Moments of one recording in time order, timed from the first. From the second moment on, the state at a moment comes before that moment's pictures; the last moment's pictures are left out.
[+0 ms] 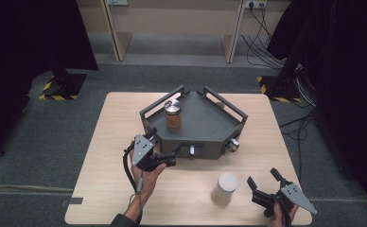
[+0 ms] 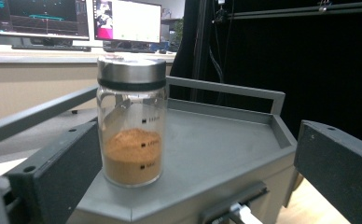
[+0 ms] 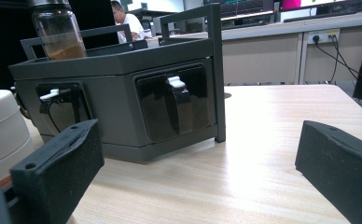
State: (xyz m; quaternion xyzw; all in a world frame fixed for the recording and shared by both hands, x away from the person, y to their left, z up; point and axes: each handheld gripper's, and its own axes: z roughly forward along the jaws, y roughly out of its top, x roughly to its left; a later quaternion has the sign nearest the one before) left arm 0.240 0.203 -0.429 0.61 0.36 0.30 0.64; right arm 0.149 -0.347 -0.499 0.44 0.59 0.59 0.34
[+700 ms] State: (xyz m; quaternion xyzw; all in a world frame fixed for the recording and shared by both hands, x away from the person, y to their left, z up) left arm 0.210 0.214 -0.483 0.60 0.38 0.30 0.64; right arm 0.149 -0.346 -0.500 0.43 0.59 0.59 0.34
